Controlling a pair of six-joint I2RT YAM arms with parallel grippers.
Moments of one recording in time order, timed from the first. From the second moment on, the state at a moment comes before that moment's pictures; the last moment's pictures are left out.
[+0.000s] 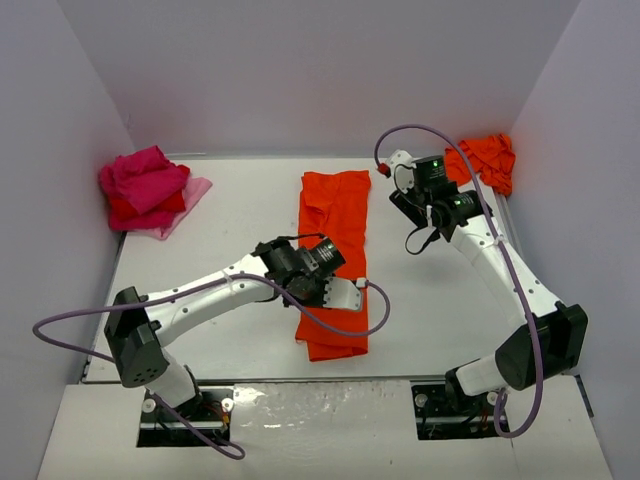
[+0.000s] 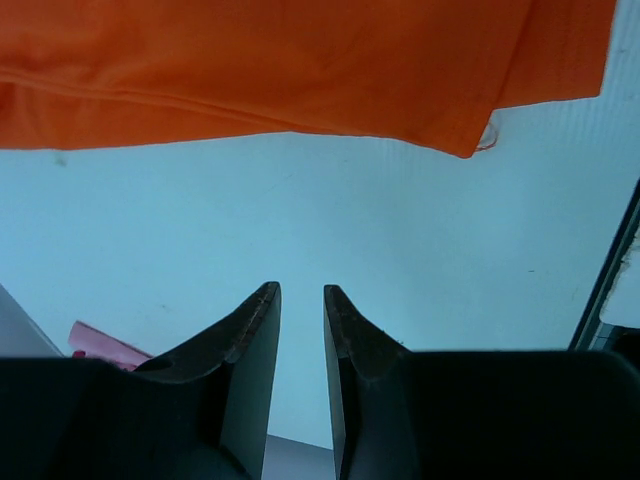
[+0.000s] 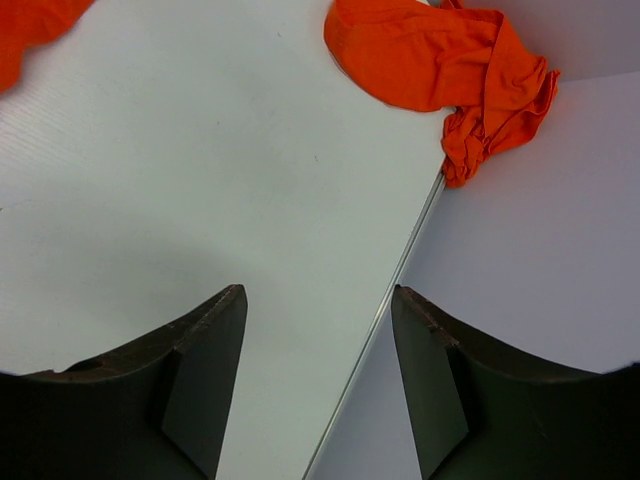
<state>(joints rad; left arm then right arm) -1.03 1.56 1.43 -1.11 -0.10 0.72 0.34 1.43 1.35 -0.66 0.32 -0.57</state>
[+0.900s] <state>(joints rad) -1.28 1.82 1.33 -0.93 0.01 0.59 0.27 1.40 1.25 -0.66 0.32 -0.58</state>
